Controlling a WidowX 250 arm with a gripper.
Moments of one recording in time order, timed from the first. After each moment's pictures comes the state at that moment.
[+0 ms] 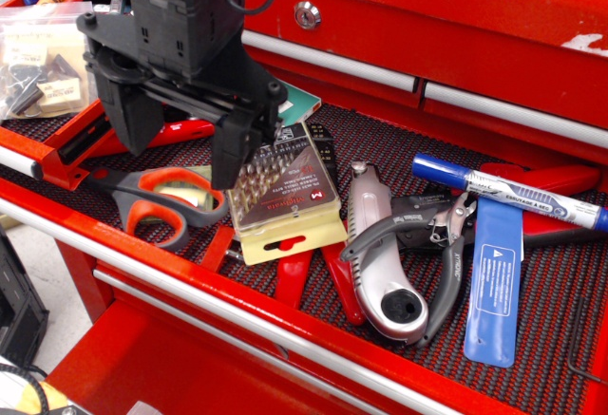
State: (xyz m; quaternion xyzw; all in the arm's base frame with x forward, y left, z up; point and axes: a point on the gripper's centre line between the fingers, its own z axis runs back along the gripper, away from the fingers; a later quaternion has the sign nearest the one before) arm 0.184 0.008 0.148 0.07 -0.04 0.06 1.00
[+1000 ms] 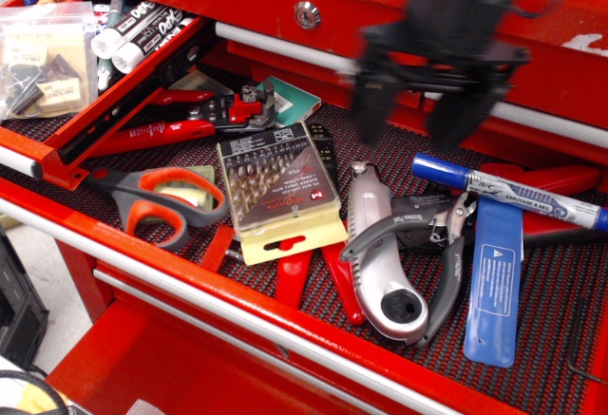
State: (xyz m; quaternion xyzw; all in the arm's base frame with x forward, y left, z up) arm 0.289 -0.088 0.120 0.17 -0.03 0.41 0.90
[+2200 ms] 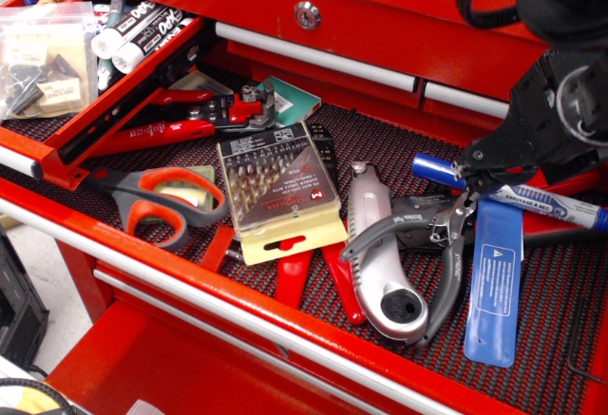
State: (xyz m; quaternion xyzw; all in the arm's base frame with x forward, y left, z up) arm 0.322 -0.144 0.084 0.03 -0.27 0.37 0.89
